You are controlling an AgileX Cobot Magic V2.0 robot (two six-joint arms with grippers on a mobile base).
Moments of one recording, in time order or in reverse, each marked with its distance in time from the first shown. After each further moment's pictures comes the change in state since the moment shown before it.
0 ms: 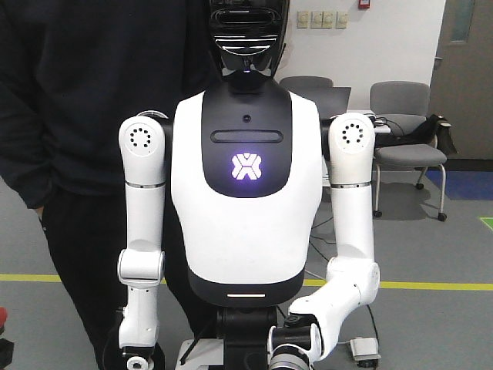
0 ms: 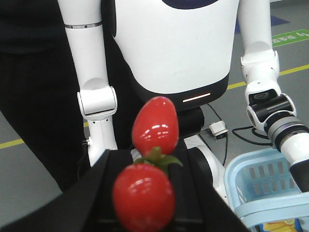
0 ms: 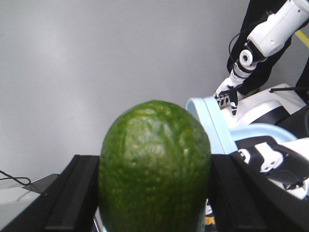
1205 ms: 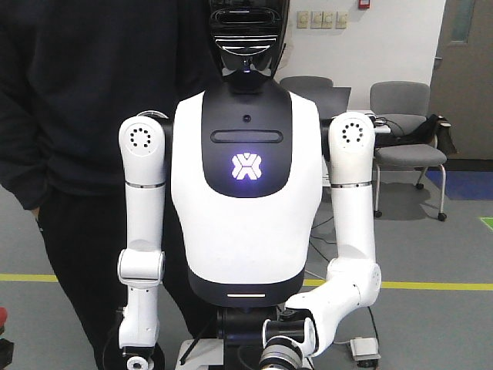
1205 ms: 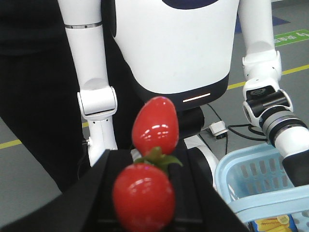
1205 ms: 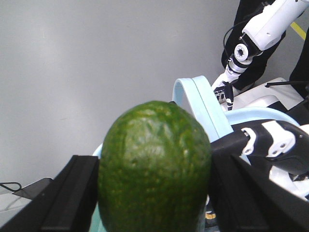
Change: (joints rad) left arm 0.000 0.000 0.000 0.000 0.000 0.000; right arm 0.000 0.096 0.000 0.000 -0.097 0.003
